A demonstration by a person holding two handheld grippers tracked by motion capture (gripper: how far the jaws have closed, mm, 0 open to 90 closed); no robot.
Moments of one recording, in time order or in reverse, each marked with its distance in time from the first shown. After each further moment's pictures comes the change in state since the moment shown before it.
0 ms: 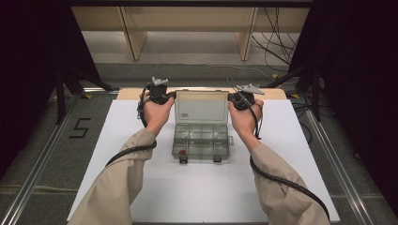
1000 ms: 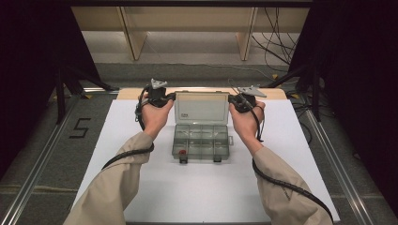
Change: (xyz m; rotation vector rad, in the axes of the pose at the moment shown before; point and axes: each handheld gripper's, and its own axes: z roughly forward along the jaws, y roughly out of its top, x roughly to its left) left arm -0.001 -0.006 -0.011 -0.028 -0.018 0.033; right arm 0.000 -0.004 -0.010 -0.020 0.020 -0.006
